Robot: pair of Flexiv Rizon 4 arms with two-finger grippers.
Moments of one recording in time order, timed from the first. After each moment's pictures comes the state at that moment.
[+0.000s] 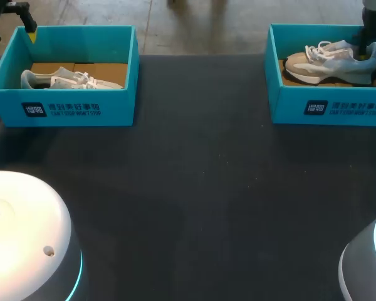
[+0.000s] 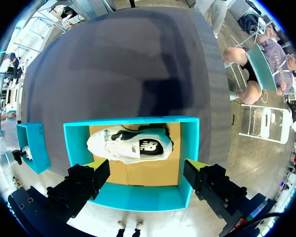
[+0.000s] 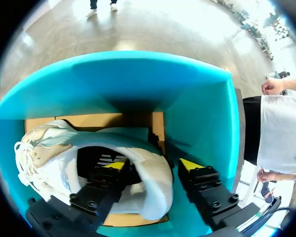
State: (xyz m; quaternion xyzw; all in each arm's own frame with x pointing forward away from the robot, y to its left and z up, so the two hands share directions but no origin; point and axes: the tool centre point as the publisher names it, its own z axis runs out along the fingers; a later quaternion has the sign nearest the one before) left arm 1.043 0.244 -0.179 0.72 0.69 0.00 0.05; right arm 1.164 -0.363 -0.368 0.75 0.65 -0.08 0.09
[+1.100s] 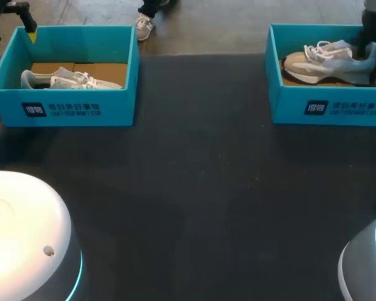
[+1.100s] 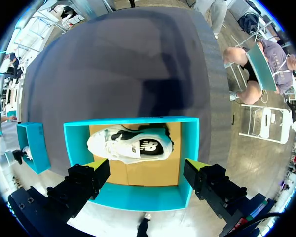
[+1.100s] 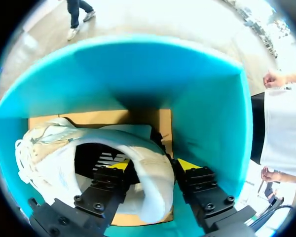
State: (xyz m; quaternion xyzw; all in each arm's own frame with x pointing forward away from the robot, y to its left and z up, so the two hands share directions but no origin) left arm 1.043 0.244 -0.179 0.72 0.69 0.00 0.05; right arm 1.164 -0.353 -0.373 0.75 0.65 -0.07 0.07
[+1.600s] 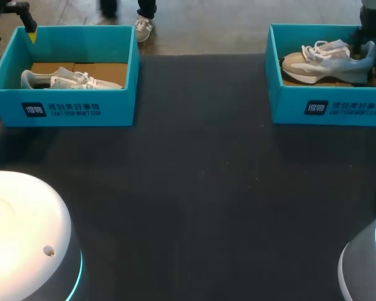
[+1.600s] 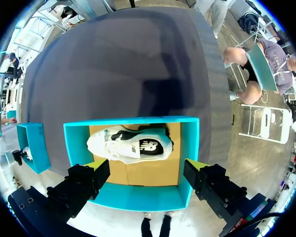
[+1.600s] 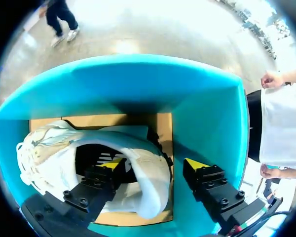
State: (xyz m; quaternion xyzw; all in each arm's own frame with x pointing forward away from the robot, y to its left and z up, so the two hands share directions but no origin) left arm 1.043 0.244 -0.179 0.72 0.69 0.00 0.05; right arm 1.167 -0.354 -0.370 0.75 0.65 -0.07 0.08
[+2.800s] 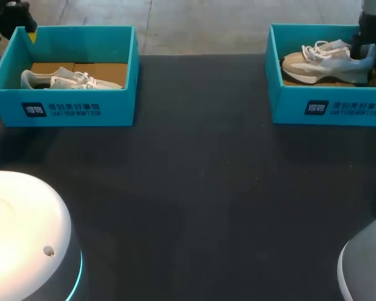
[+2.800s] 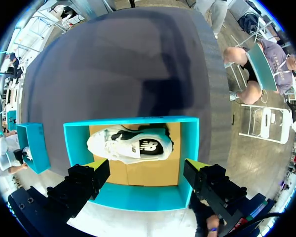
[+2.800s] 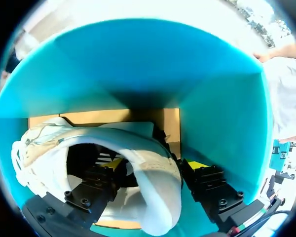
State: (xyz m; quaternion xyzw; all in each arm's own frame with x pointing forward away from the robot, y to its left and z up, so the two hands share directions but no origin) left arm 1.043 0.244 -0.179 0.72 0.69 0.00 0.05; right arm 1.163 -0.349 -0.389 0.75 0.65 -0.06 0.06
